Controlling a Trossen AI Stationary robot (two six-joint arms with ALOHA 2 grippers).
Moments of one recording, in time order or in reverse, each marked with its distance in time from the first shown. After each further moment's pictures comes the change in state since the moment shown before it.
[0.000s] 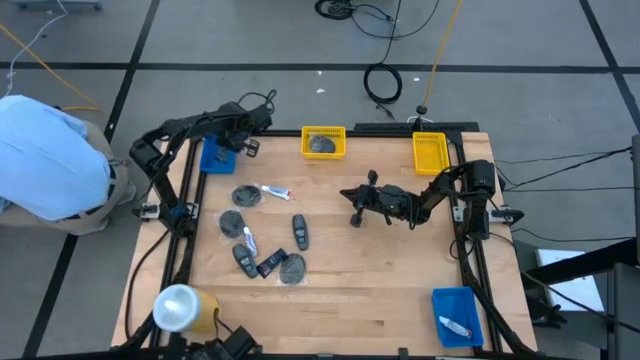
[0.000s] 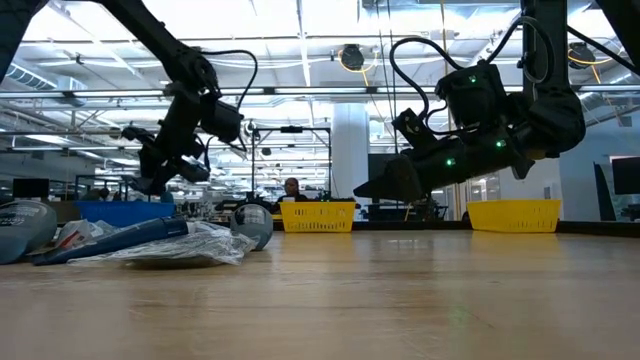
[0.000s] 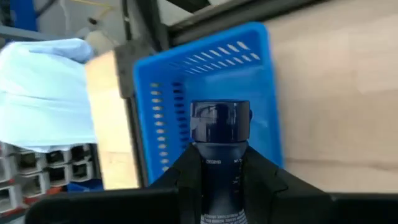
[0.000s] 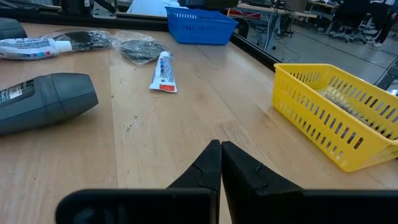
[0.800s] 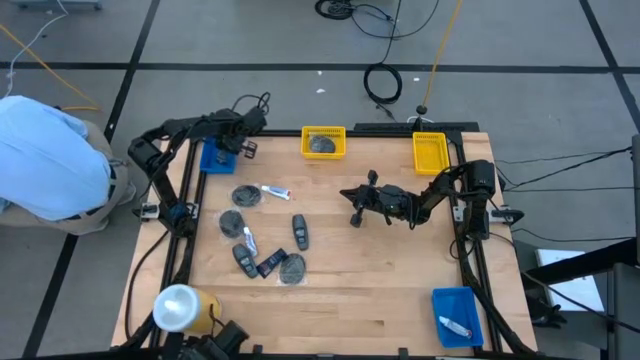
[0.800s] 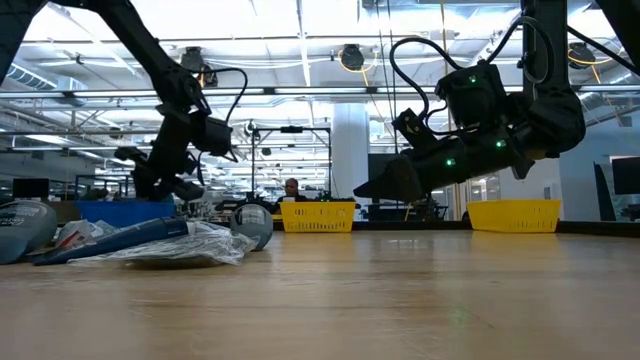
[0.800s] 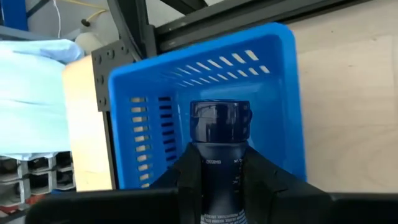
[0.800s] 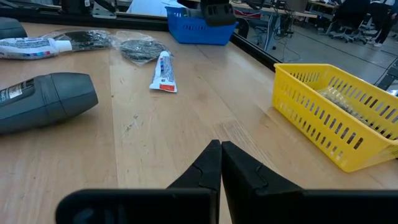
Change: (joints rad) left arm 0.074 0.005 -0.138 0.239 -0.015 0.085; right arm 0.000 0.000 0.000 0.000 0.000 -0.001
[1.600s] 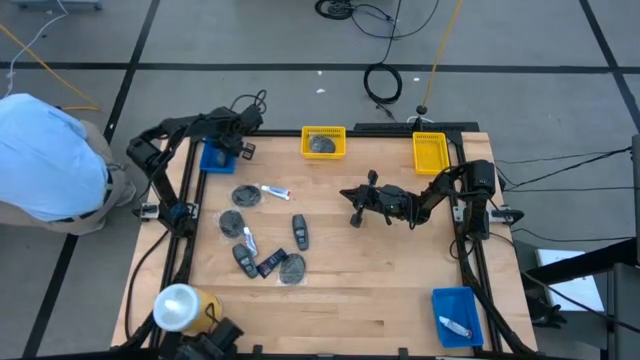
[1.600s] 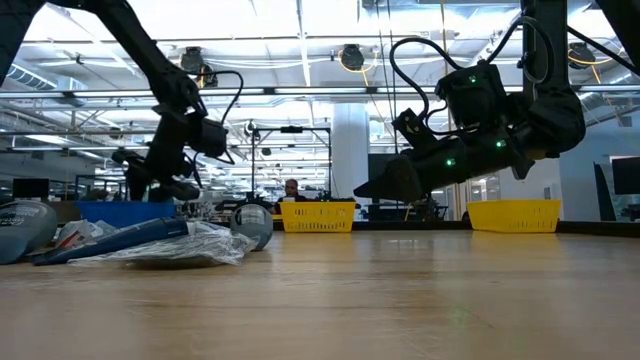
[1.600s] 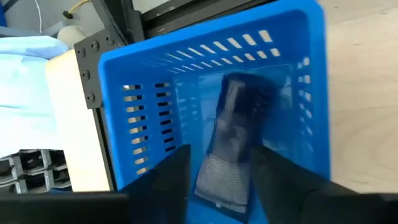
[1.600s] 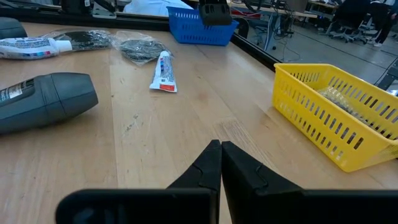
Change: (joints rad) left arm 0.037 -0.002 0.000 -0.018 0.067 0.073; right arm 0.000 0.000 0.000 0.000 0.000 0.000
